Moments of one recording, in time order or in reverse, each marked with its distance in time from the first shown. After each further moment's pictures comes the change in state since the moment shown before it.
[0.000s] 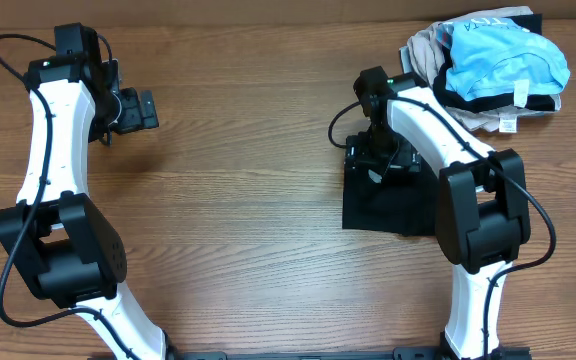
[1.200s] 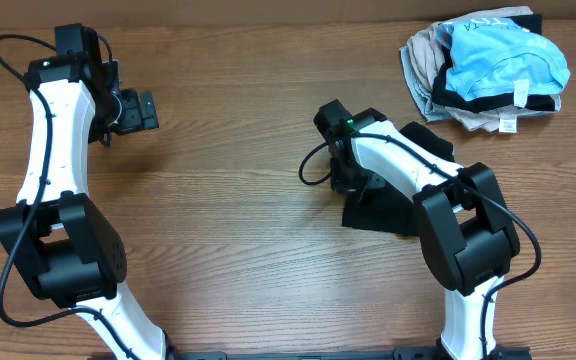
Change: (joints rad) left arm 0.000 0.000 0.000 -0.008 0.000 0.000; right arm 0.173 -0.074 -0.251 0.218 0.122 0.061
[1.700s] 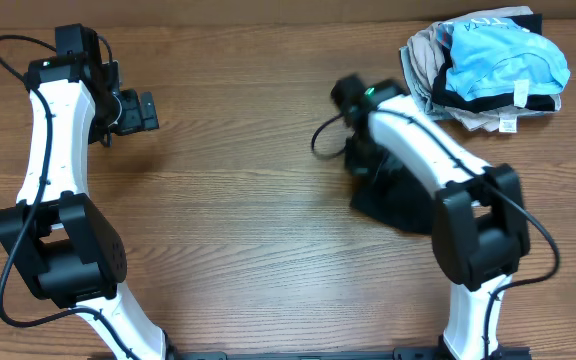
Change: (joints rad) left arm 0.000 0.000 0.000 -0.007 0.000 0.000; right arm -0.106 -0.019 0.258 -0.277 -0.006 -0.003
